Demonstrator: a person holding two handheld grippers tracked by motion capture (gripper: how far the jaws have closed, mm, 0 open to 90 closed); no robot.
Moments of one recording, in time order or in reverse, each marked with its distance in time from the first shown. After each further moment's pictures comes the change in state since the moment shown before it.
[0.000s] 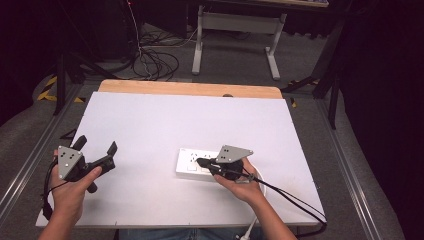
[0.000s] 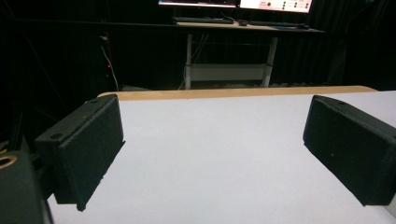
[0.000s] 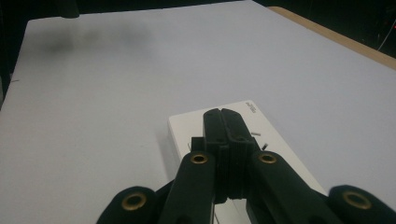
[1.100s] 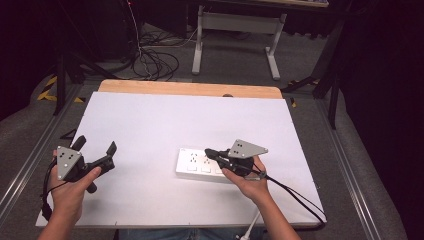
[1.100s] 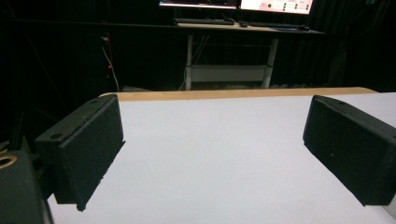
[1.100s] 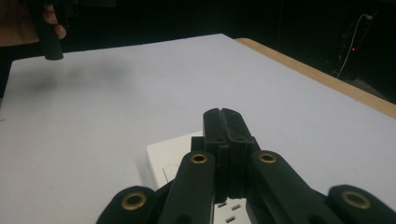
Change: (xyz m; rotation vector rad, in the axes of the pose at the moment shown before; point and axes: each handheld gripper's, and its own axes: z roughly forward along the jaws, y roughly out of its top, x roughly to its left) left arm 0.001 0.000 -0.001 -0.005 0.003 -0.001; right arm -0.008 0.012 -0.027 -0.098 -0.087 0.021
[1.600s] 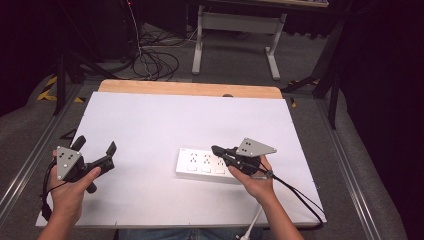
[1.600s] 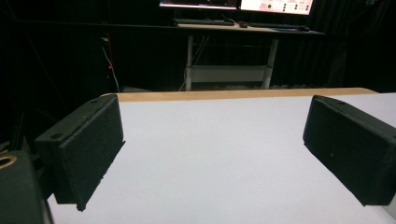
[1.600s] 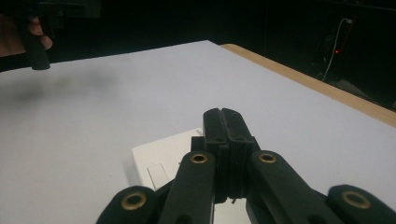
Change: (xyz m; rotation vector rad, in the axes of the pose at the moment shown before) left arm 0.000 0.000 -0.001 -0.002 0.001 -0.001; right arm -0.009 -0.002 -0.013 -0.036 -0.038 0.027
